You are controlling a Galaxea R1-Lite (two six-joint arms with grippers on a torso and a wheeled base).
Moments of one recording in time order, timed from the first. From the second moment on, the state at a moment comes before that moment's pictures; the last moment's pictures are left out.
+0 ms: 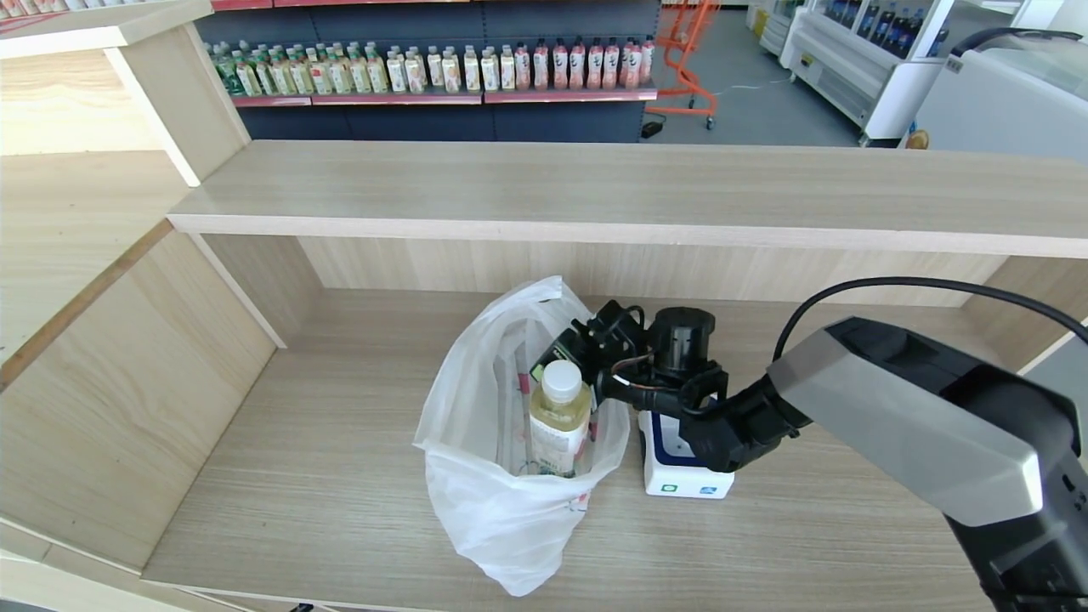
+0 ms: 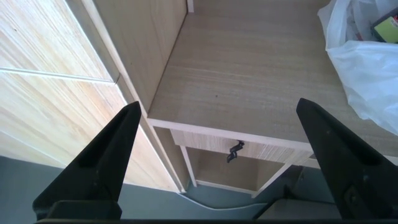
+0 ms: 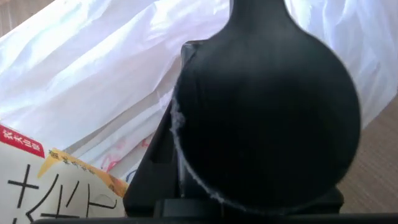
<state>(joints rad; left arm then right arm) 0.00 0.00 0.00 0.05 0.13 0.01 0.50 2.46 -1.37 -0.99 0.46 -0.23</state>
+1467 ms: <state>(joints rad) 0.00 0.00 0.00 0.05 0.13 0.01 0.29 1.03 -0.29 -0.56 0.13 0.04</state>
